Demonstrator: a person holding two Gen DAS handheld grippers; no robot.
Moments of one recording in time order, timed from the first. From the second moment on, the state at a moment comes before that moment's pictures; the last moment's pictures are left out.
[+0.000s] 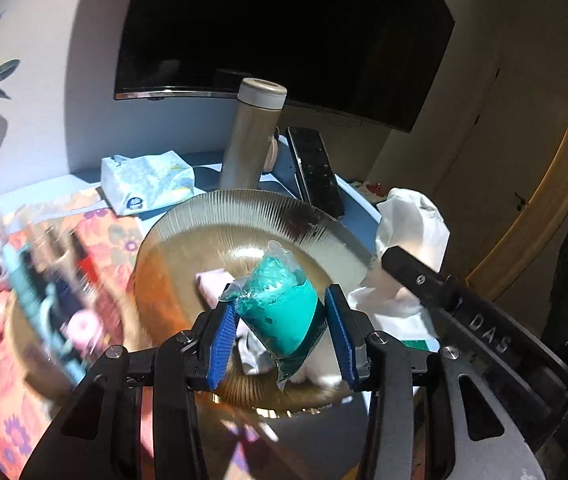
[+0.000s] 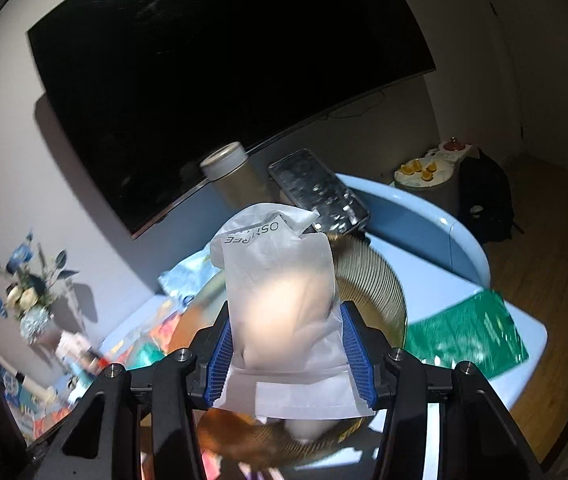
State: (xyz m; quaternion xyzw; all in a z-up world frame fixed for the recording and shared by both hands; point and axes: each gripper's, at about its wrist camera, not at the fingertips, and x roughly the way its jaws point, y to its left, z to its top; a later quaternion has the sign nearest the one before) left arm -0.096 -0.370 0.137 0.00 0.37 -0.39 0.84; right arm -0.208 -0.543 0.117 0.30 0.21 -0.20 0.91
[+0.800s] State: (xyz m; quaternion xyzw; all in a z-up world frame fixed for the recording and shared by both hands) left arm -0.095 -0.393 0.142 0.04 0.33 -0.41 0.85; right arm -0.192 -0.575 0.108 0.32 0.24 -0.19 0.90
